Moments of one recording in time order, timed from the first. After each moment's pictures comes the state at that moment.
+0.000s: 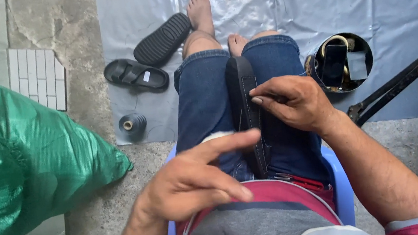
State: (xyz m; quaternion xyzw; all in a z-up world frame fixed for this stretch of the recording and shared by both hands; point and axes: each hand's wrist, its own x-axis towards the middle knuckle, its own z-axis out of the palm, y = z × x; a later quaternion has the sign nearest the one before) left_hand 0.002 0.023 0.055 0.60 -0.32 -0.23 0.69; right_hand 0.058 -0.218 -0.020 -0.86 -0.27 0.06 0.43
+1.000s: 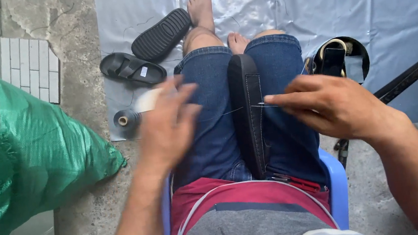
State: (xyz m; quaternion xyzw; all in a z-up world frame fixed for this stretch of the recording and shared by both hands) left_hand 0.020 0.042 -0.029 0.94 -0.06 0.06 0.32; right_hand 0.069 -0.252 0.028 -0.87 -0.38 0.20 0.24
